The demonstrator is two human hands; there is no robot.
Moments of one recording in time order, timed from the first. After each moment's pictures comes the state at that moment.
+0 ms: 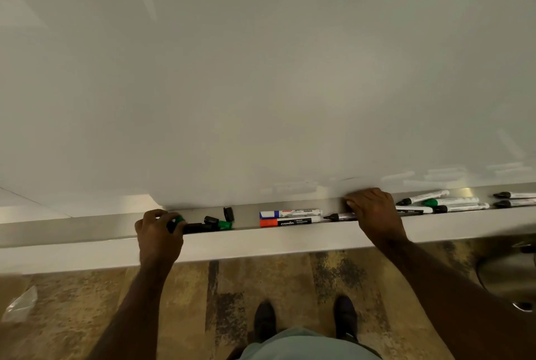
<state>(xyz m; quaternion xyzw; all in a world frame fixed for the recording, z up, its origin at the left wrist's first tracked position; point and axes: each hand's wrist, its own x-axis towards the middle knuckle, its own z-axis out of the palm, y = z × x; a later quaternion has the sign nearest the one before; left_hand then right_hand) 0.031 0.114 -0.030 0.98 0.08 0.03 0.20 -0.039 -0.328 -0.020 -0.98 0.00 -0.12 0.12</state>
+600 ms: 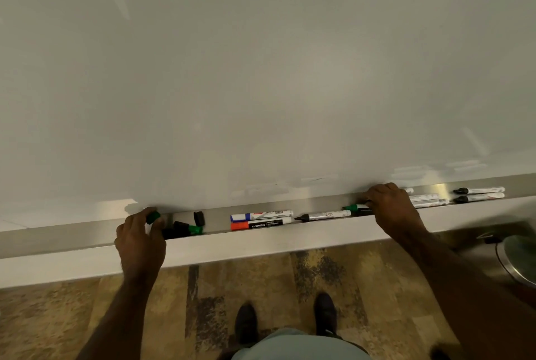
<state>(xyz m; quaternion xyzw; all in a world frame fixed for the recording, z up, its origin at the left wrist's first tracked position) 0.018 0.073 -0.026 0.95 0.09 0.11 0.29 -0.055 -0.417 0.004 -1.00 0.06 0.02 0.05</state>
